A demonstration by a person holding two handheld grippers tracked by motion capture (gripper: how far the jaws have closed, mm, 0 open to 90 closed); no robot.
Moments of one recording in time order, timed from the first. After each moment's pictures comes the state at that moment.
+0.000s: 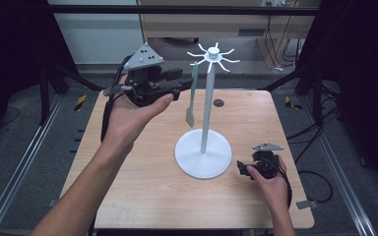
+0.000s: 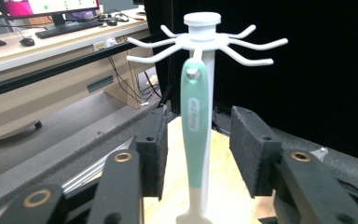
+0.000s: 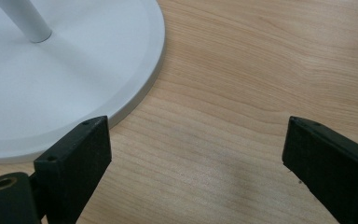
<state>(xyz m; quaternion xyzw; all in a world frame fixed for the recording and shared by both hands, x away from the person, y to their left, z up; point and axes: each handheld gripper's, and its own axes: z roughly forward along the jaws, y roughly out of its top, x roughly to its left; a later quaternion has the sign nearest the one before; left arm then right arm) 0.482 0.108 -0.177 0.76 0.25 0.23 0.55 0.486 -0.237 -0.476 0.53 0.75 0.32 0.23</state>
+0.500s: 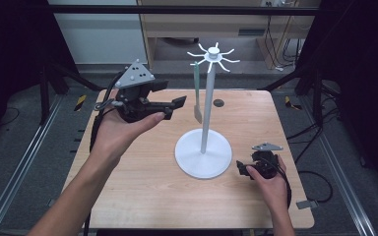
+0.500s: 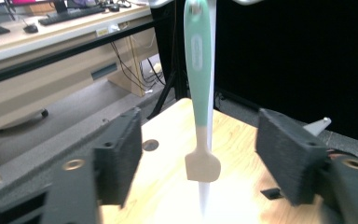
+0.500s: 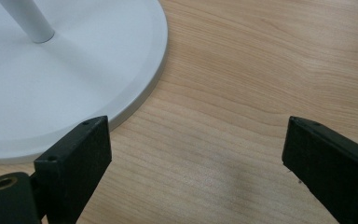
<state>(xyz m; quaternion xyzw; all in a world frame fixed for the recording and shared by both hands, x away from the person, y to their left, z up) 0.469 0.128 -0.202 0.78 0.26 0.23 0.53 0.486 -0.235 -0.475 0.53 0.75 0.32 0.23</state>
